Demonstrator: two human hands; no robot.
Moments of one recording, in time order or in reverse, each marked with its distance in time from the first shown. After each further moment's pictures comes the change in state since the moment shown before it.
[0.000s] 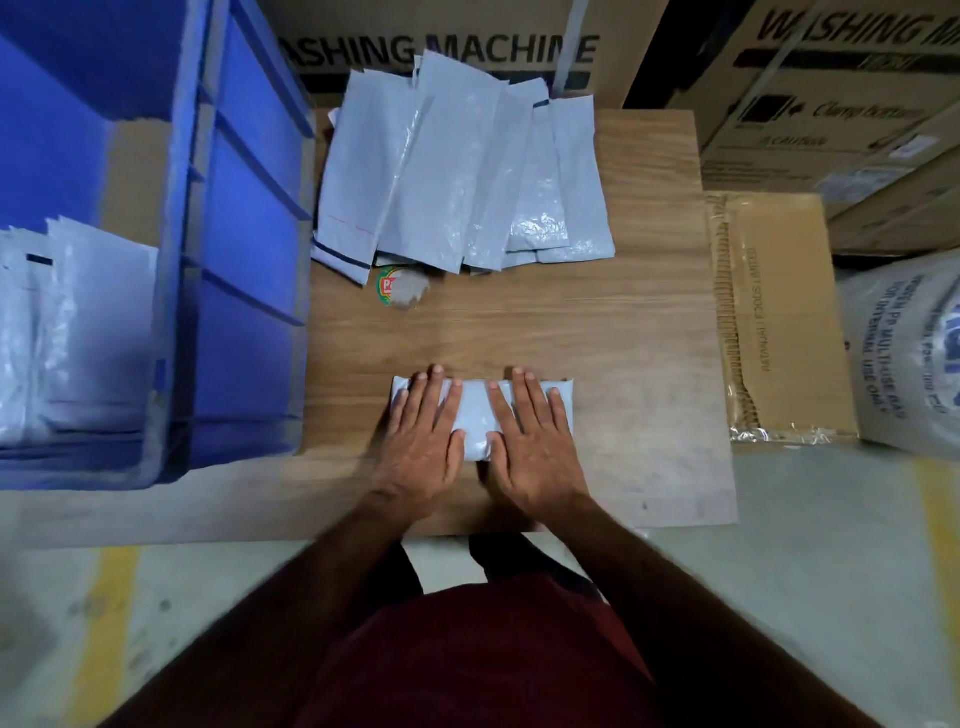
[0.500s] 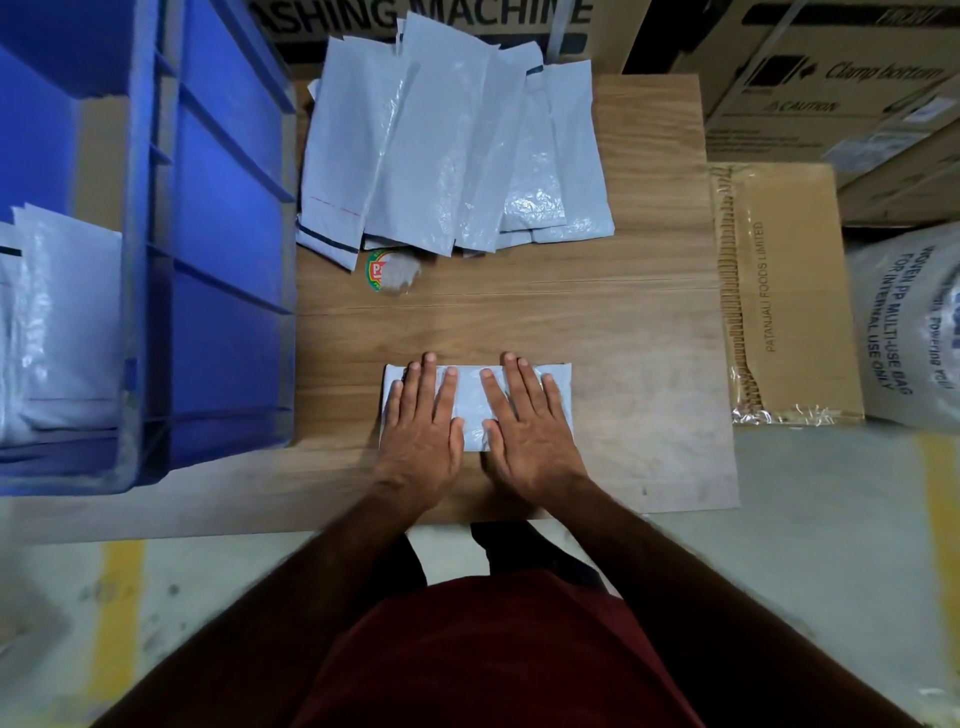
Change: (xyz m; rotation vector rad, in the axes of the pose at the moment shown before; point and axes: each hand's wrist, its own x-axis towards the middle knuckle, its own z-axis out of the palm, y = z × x) left_hand 0.003 0.013 0.007 0.014 0.005 -0.090; right_hand 0.002 0.006 0.009 0.018 -0.033 -0.020
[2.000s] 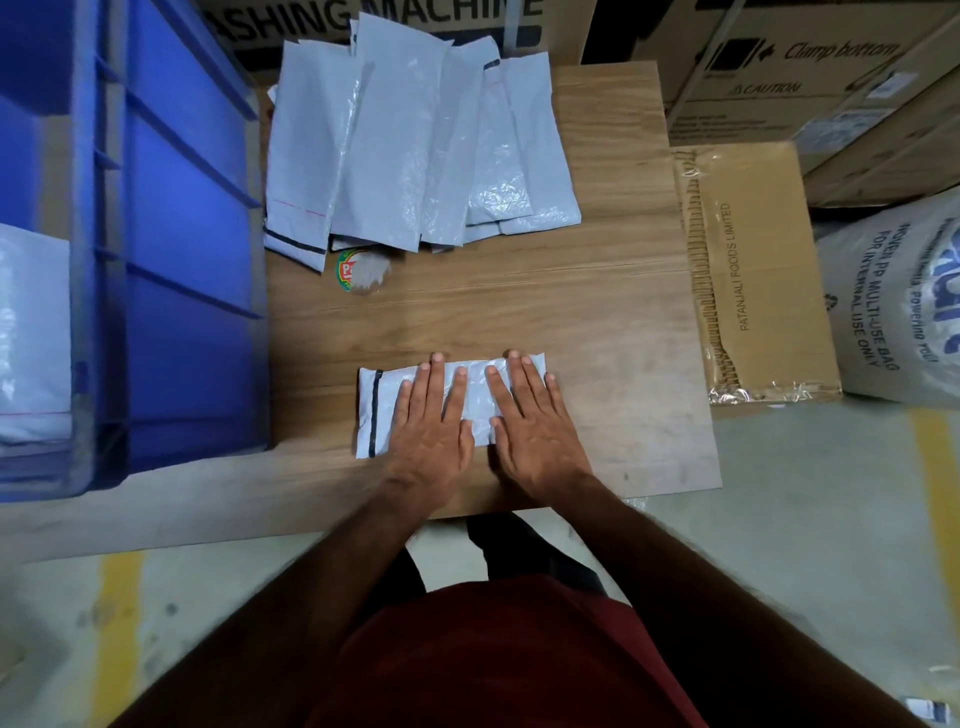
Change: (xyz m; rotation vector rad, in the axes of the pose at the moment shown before) left_hand 0.001 0.037 0.004 0.028 -0.046 0.050; right_hand -0.021 0.025 -0.006 0.035 -0.040 0.061
